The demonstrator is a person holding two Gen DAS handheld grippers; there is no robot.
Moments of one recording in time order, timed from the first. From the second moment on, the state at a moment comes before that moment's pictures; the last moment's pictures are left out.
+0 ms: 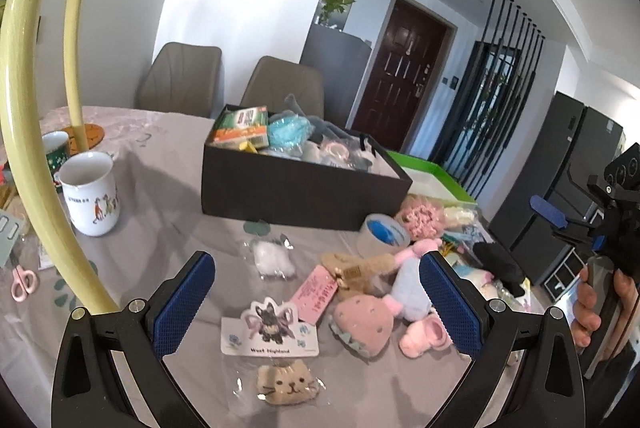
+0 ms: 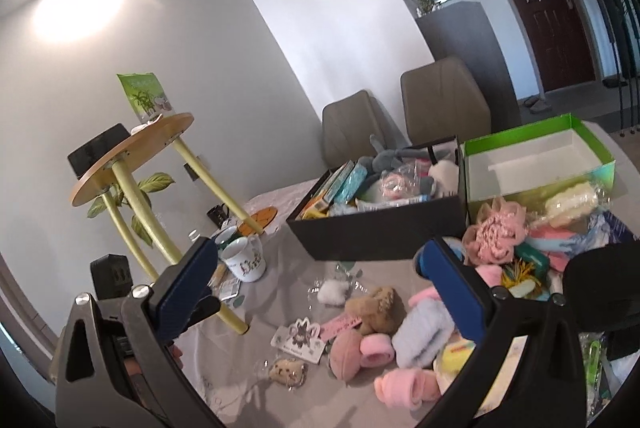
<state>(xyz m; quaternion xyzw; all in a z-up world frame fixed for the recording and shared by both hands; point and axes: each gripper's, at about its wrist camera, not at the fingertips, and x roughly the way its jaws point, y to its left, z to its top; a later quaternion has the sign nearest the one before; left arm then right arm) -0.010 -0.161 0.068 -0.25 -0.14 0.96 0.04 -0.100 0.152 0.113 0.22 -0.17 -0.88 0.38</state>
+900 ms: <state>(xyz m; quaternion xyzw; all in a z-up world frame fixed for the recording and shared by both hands) -0.036 -0.123 0.033 -0.31 -0.11 0.94 0.04 -0.117 0.161 0.066 0.28 -0.16 -0.86 0.40</state>
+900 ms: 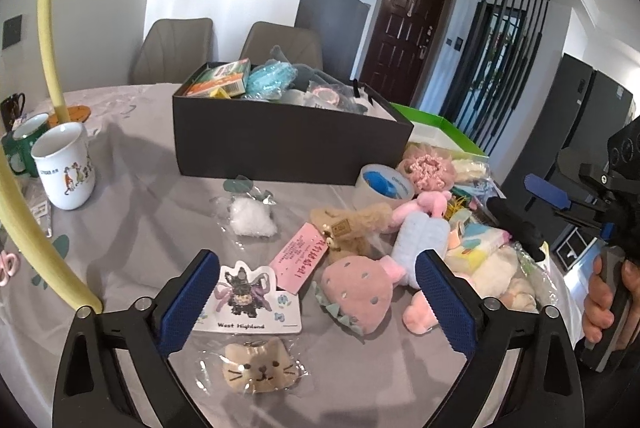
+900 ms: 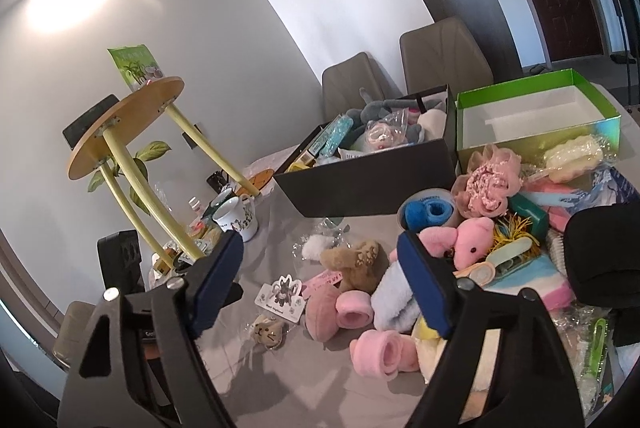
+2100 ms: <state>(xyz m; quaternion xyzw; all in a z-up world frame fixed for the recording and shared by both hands) -0.013 -0.191 -0.021 -0.37 -0.12 0.92 -0.02 -0.092 0.011 -0.012 0.42 -0.02 -0.75 0.50</state>
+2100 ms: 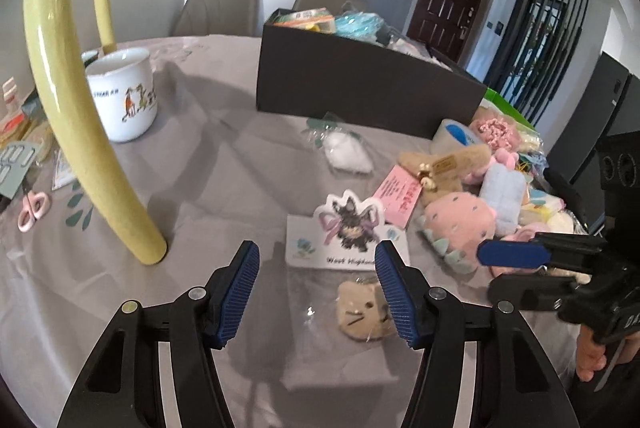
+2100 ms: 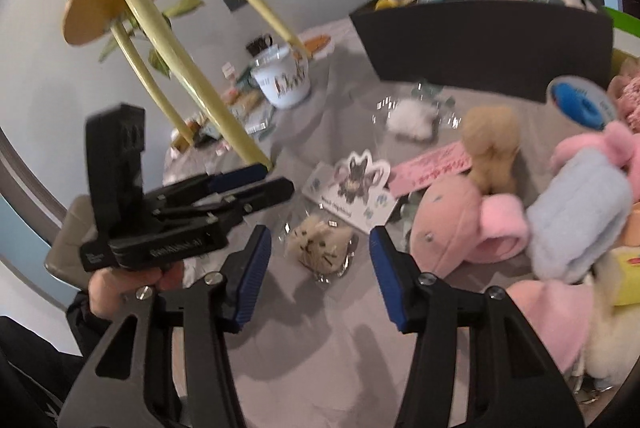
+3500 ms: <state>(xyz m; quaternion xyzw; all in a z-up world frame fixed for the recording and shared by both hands) -0.006 -0.186 -0.041 -0.38 -0.13 0.91 0.06 -0.085 -0.034 -0.049 0.45 0.06 -0.76 0.47</state>
